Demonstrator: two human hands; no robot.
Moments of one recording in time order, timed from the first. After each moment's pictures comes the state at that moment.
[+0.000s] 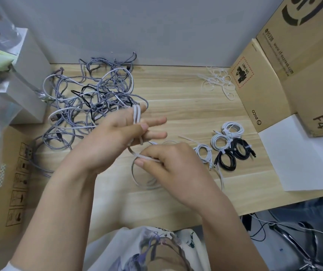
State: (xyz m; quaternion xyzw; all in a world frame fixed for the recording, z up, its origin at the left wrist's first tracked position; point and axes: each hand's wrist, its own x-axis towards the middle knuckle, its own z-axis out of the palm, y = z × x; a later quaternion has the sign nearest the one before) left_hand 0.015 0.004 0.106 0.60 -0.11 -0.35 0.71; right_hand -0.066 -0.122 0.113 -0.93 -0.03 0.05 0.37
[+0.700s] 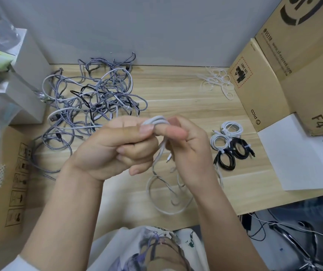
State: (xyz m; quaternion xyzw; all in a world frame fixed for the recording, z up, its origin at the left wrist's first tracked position) left_hand 0.016 0.006 0.104 0.23 -0.28 -0.55 0.75; right_hand -0.057 -0.126 0.104 -0.76 0.08 -0.13 0.63
